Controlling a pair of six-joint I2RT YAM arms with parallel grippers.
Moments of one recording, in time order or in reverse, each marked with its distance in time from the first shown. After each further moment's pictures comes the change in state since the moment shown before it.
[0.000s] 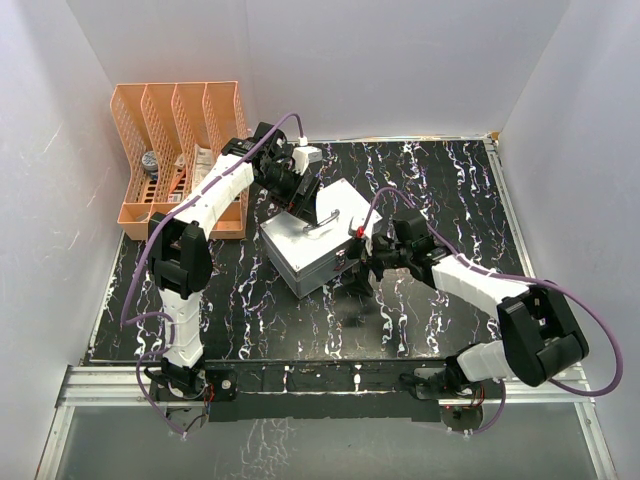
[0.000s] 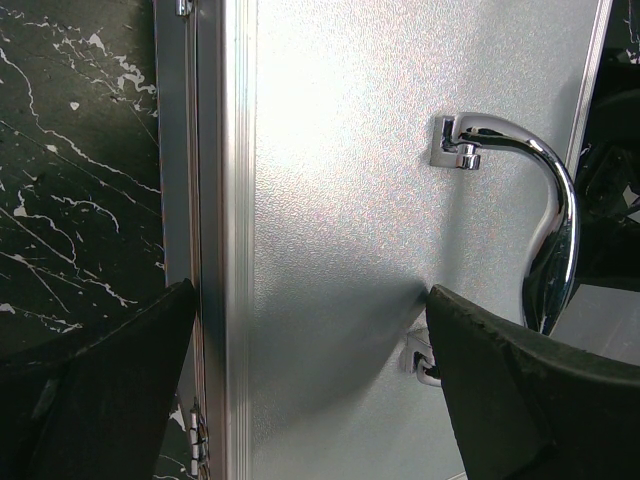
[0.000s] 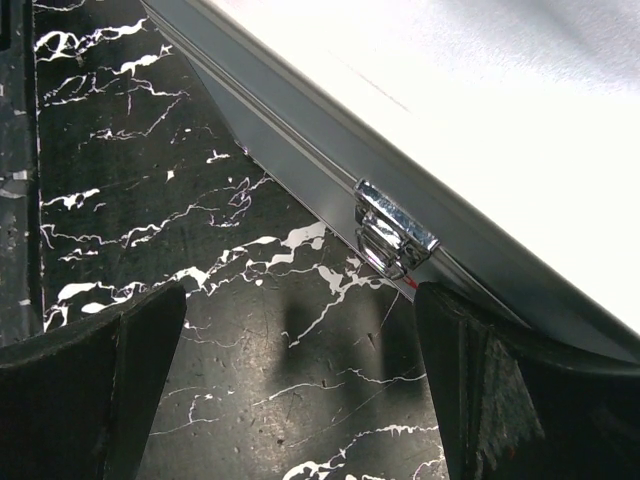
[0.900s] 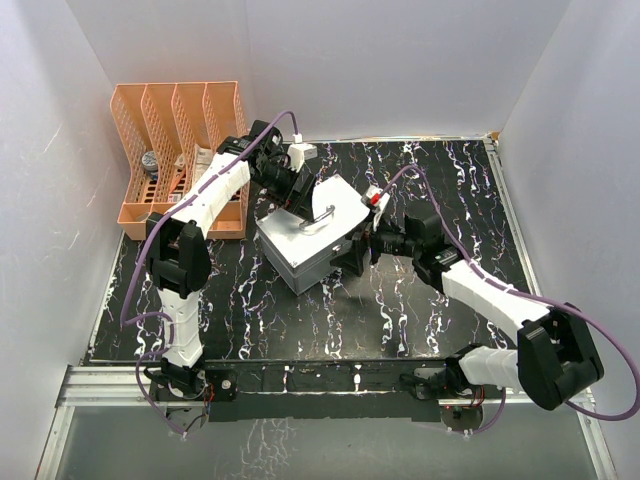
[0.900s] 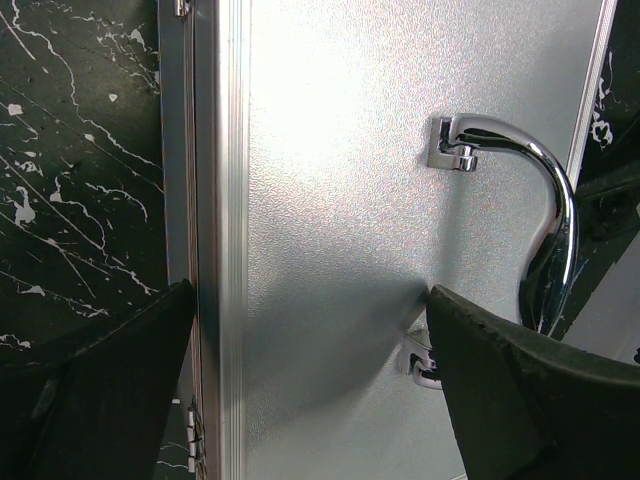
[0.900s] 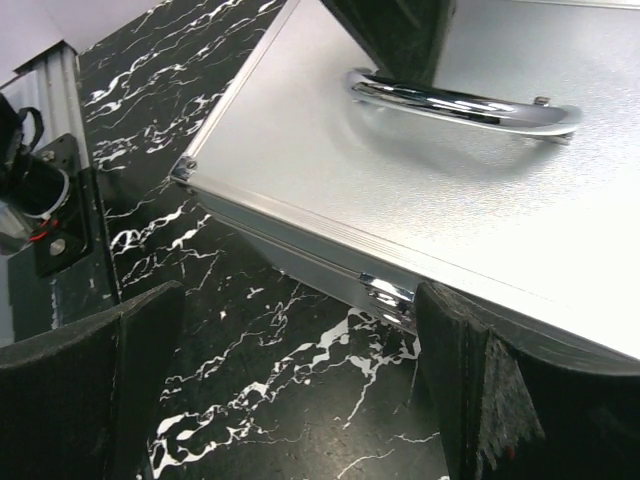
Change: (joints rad) left arm 0.021 0.000 0.006 0.008 -0.023 -0.011; right arm 0.022 -0.117 0.018 0.225 0.110 0.512
